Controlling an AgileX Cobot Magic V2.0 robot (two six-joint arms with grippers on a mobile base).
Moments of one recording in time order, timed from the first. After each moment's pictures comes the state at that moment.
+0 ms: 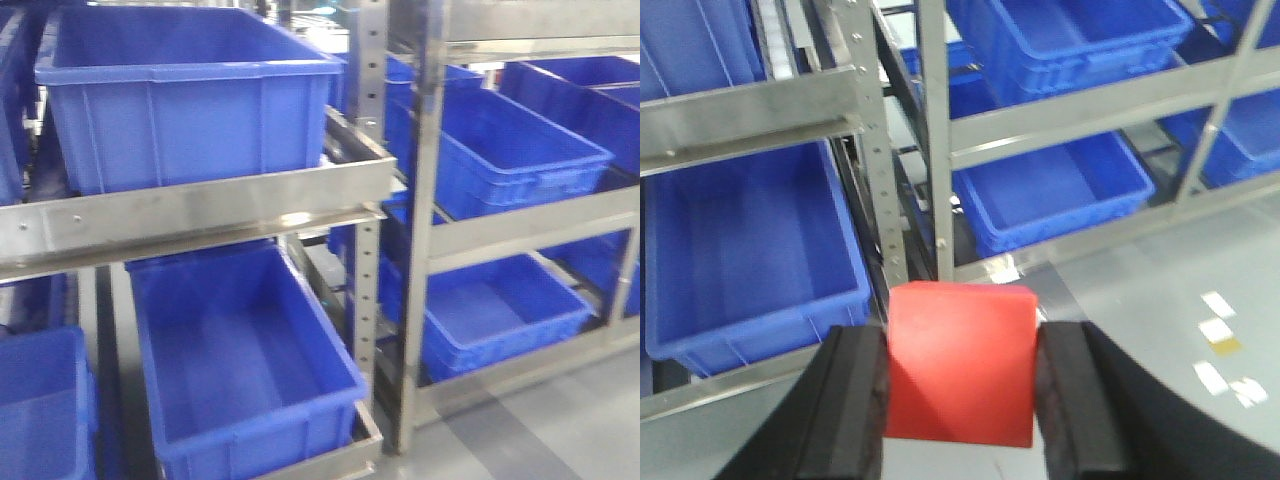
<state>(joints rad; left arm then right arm) -0.20 0.58 -0.49 0.14 0.56 -0.43 0.05 0.57 -0.45 0.06 0.32 0.02</state>
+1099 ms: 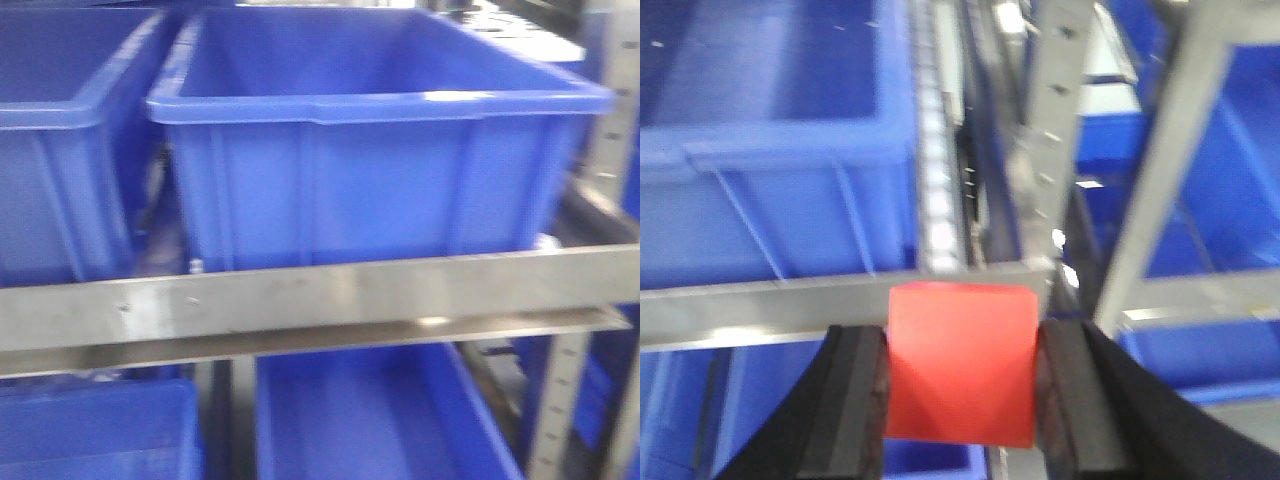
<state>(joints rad) -0.20 0.58 -0.49 0.14 0.56 -0.43 0.05 0.57 -0.45 0.06 0.32 0.02</state>
